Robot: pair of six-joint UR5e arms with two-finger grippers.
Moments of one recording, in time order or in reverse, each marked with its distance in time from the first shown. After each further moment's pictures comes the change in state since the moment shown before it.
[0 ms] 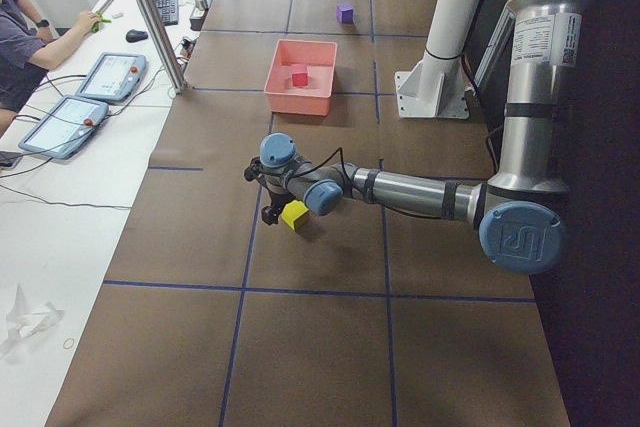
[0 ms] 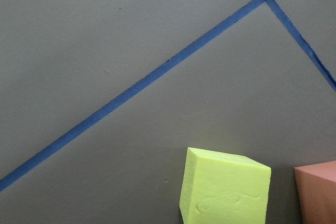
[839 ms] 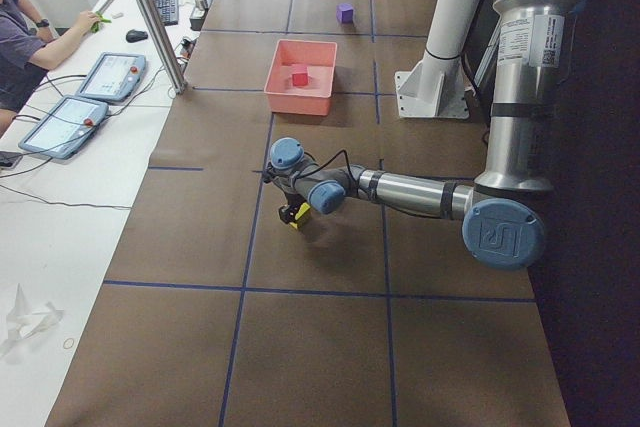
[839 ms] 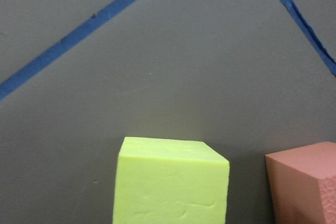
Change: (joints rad) left arm 0.134 -0.017 0.042 -0.003 0.001 -0.033; right arm 0.001 -0.010 -0.005 0.001 -0.003 -0.001
